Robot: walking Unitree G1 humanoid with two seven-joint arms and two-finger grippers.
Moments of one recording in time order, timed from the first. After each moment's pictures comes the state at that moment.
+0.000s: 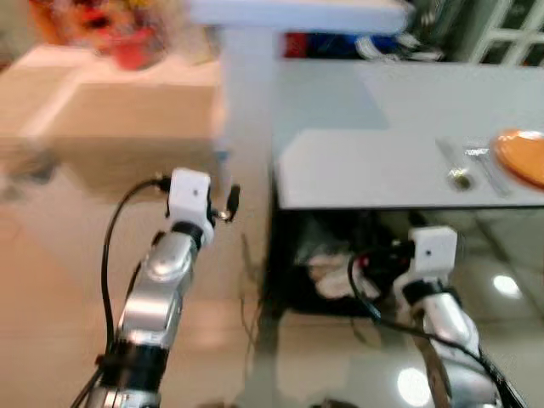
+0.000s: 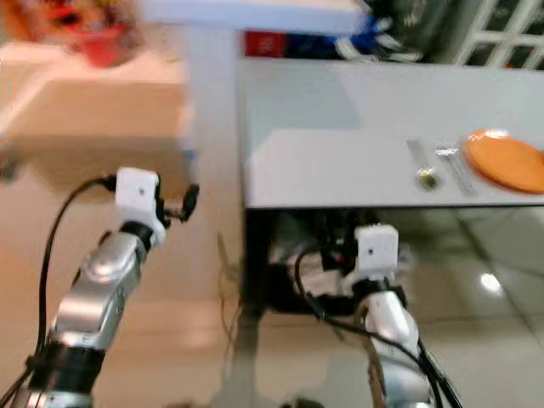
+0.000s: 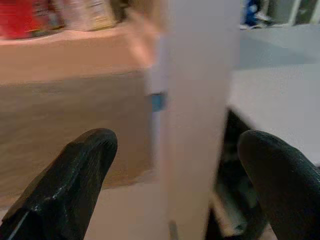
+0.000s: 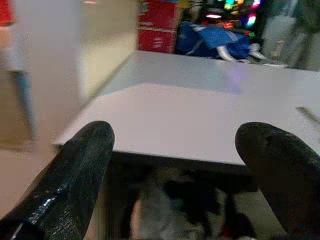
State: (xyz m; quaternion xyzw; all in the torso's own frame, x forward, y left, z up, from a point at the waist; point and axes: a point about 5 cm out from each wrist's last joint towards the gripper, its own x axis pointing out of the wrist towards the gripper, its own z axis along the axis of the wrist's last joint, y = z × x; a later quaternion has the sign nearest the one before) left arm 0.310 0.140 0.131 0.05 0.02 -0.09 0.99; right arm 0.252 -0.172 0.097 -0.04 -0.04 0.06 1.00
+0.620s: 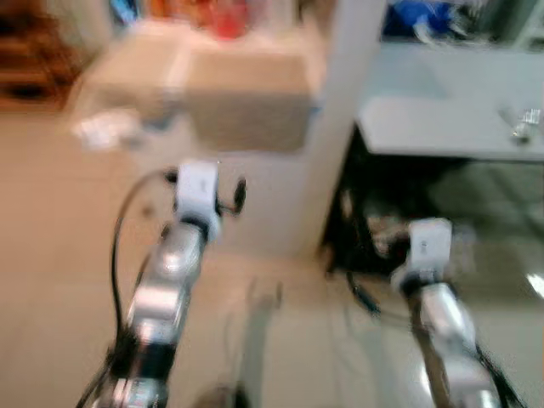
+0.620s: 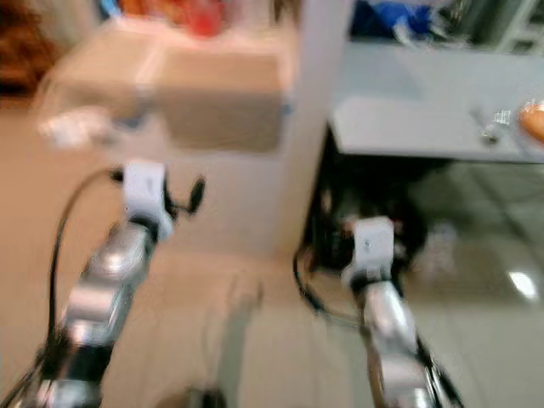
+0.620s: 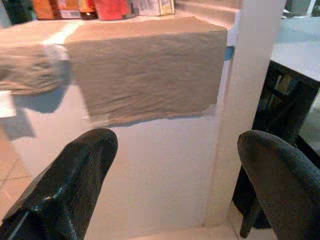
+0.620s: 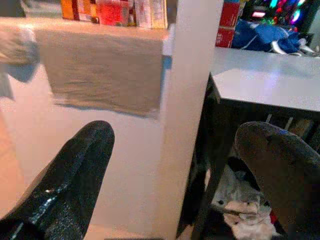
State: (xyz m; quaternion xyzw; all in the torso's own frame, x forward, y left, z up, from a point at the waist) left arm 0.314 0.135 0.129 0.05 0.03 -0.09 0.99; right arm 0.256 -0.168 0.090 -0.03 -0.02 0.07 1.00
